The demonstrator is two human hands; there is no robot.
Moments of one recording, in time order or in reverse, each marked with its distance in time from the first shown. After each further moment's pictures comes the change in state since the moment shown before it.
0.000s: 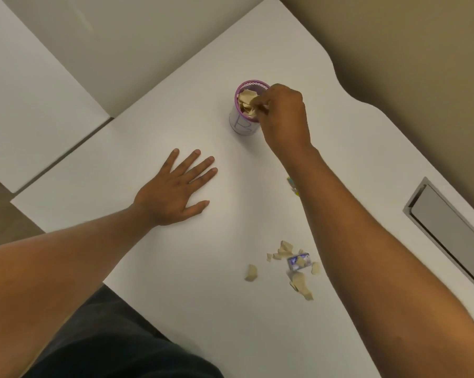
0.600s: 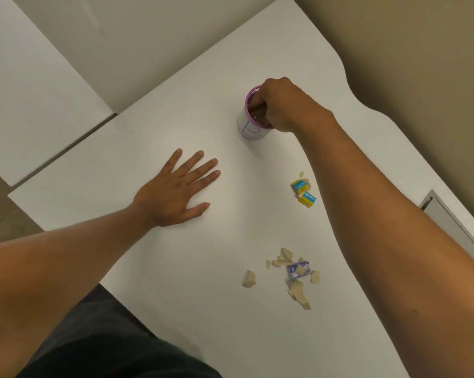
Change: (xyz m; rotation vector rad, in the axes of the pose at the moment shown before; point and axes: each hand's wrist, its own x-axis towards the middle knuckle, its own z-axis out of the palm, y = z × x) left_hand 0.000 0.000 -0.003 -0.022 0.007 -0.013; right_hand 0.051 -0.009 -0.017 -0.272 -0.490 -0.127
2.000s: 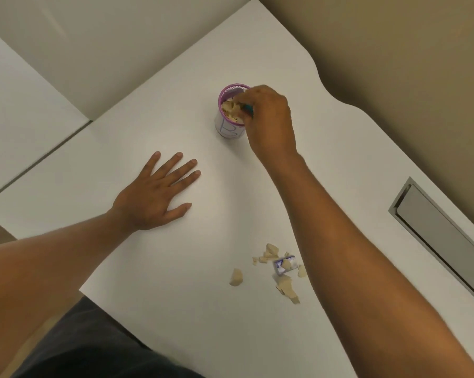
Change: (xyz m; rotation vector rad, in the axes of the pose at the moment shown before) left_hand 0.002 0.002 -0.004 0.022 -0.009 -0.004; right_hand -0.047 0.004 0.044 0.385 0.601 0.052
